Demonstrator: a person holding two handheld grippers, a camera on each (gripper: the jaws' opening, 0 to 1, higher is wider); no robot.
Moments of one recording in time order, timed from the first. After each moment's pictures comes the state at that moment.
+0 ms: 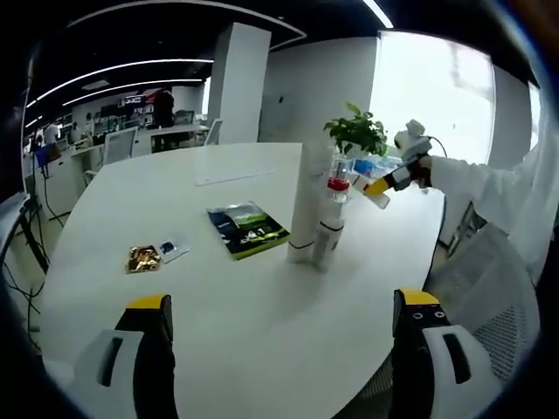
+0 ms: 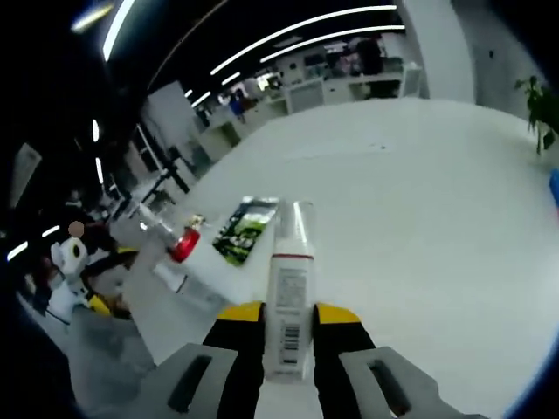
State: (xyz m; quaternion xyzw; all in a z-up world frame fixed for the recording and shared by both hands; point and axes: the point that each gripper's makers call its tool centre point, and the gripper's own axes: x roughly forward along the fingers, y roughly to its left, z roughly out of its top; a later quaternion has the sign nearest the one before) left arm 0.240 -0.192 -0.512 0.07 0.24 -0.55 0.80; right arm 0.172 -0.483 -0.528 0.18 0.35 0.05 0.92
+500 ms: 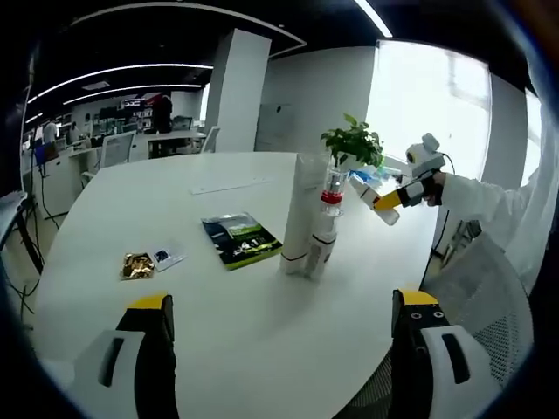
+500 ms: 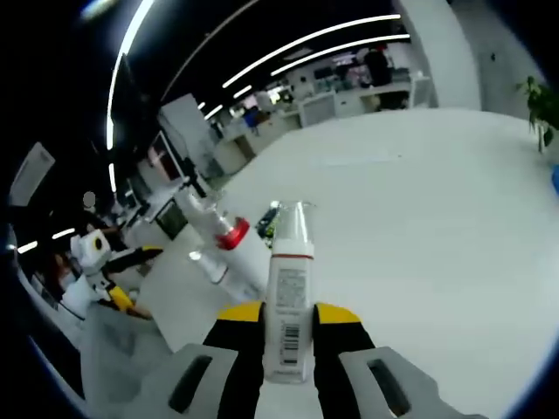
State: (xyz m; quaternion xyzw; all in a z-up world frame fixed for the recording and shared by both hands) left arm 0.236 -0.198 -0.498 0.04 0.22 -0.56 0.80; right arm 0.164 -0.474 -0.514 0.20 0.31 0.08 0.93
